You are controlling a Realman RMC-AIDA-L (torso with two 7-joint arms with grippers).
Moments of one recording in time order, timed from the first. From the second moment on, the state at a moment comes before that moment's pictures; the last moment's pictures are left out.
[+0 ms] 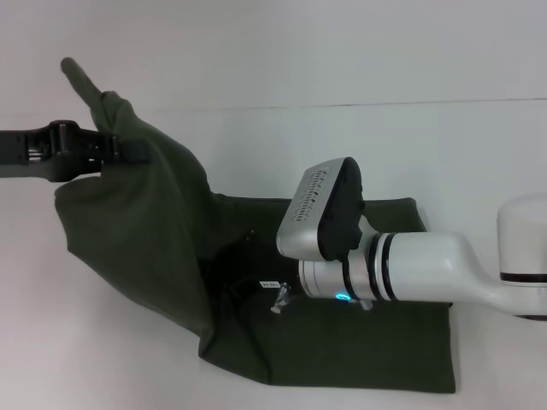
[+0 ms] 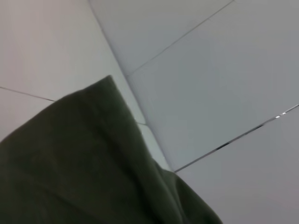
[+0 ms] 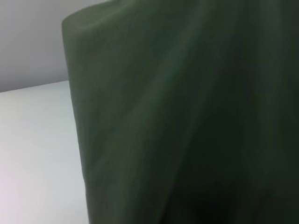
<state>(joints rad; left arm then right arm) -0.70 -1.92 0.41 0.74 2.17 1.85 -2.33 1.06 2.12 -0.46 0.24 -2.01 -0.80 0.76</state>
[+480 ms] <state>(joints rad) -0.70 -1.94 0.40 0.68 2.11 1.87 -2.31 1.05 2.12 -0.41 0.26 -2.01 -0.77 0.72</state>
